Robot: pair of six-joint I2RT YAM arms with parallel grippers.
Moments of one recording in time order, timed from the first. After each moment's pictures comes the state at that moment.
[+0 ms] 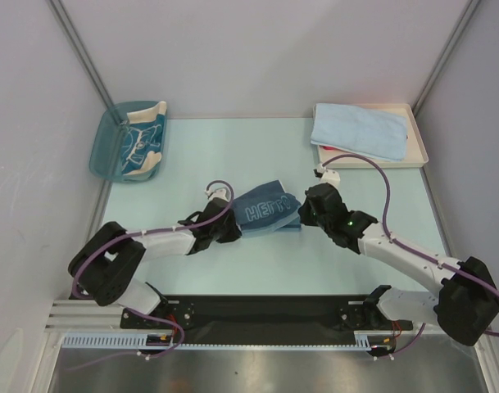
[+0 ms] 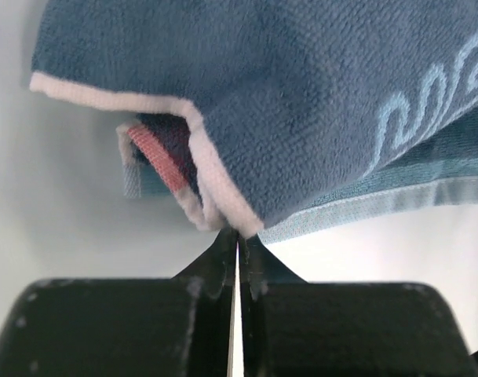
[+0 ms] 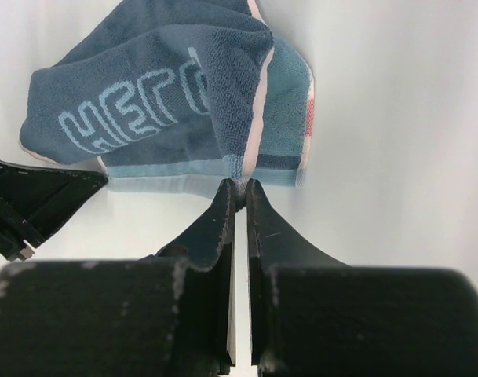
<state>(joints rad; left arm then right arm) -0.69 1.49 0.58 0.10 -0.08 -0.76 0.72 1.19 0.76 -0.24 0.33 0.65</state>
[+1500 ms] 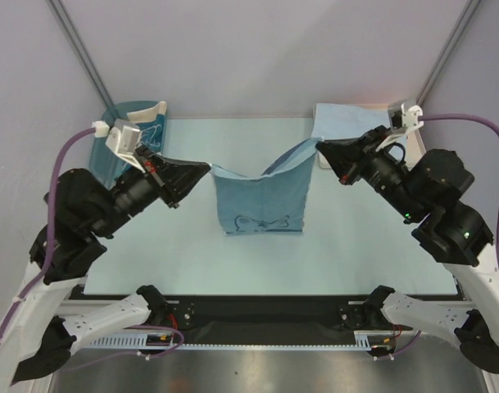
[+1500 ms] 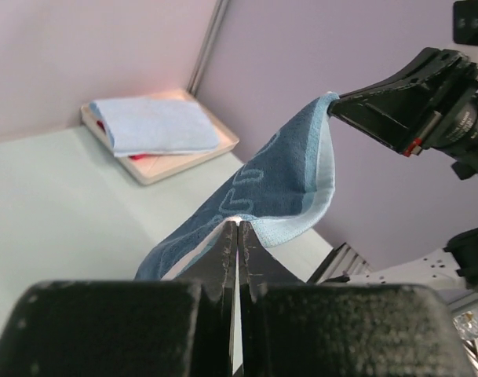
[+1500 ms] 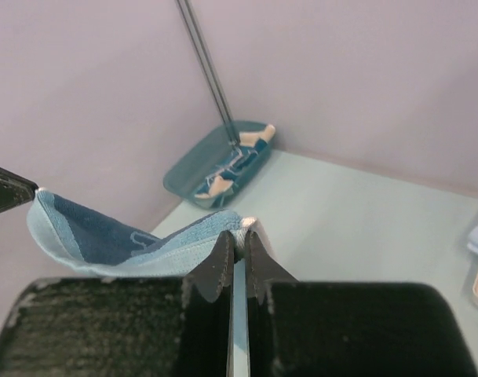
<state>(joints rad) -0.79 0.84 1.46 -0.54 0.04 -0.42 0.77 0.94 1.50 -0.47 0.10 0.27</state>
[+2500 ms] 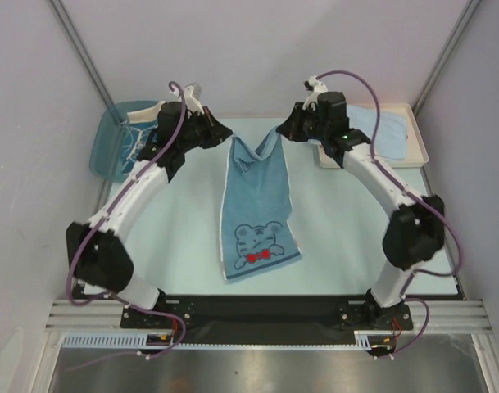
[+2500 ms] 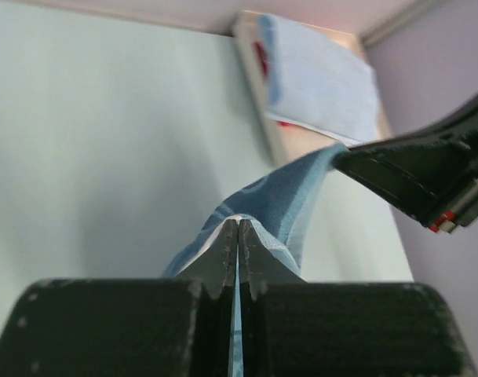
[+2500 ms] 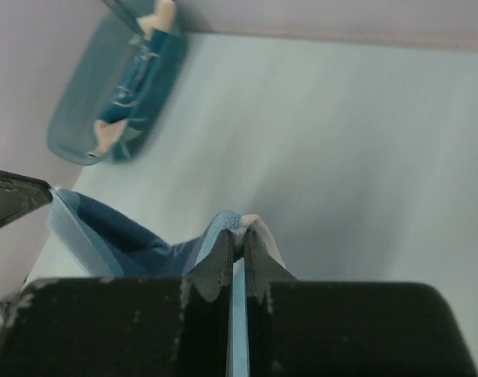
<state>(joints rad) -0.33 1.48 1.37 -0.17 0.27 -0.55 0.40 1.68 1.57 -0.19 -0.28 0.37</state>
